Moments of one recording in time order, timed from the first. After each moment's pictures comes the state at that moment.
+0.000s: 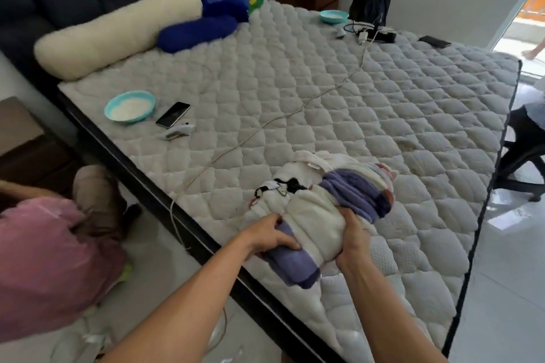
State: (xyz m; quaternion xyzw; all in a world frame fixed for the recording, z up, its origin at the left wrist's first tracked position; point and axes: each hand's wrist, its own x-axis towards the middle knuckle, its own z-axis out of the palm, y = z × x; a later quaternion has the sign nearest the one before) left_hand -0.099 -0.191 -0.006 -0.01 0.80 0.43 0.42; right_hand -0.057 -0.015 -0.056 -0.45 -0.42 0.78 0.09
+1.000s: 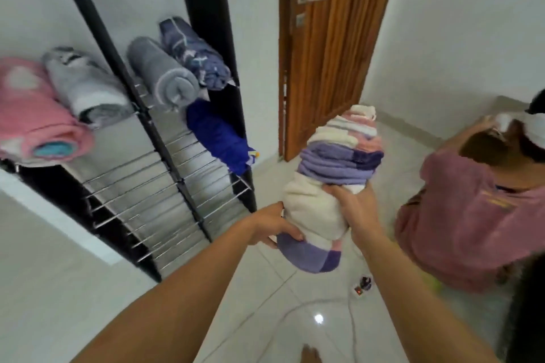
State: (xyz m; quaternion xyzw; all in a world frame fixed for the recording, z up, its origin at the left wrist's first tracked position) left_hand 0.419 -0.735 0.027 -0.56 0.53 0.63 -0.08; right_hand 0.234 -0.716 0.043 0.38 -0.62 0.54 -0.41
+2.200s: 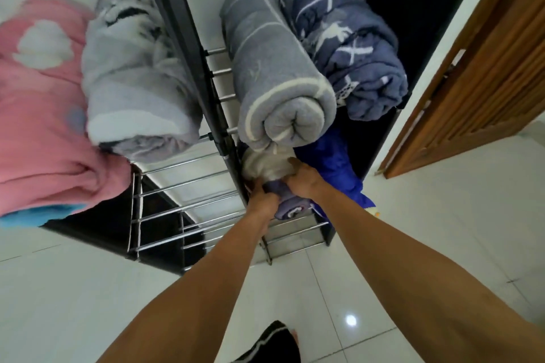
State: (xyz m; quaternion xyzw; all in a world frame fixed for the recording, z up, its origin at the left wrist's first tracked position) left_hand 0.662 -1.038 -0.119 -0.75 0.17 0.48 -0.42; right_hand 0.576 -1.119 -0.086 0.77 -0.52 0.01 -0.37
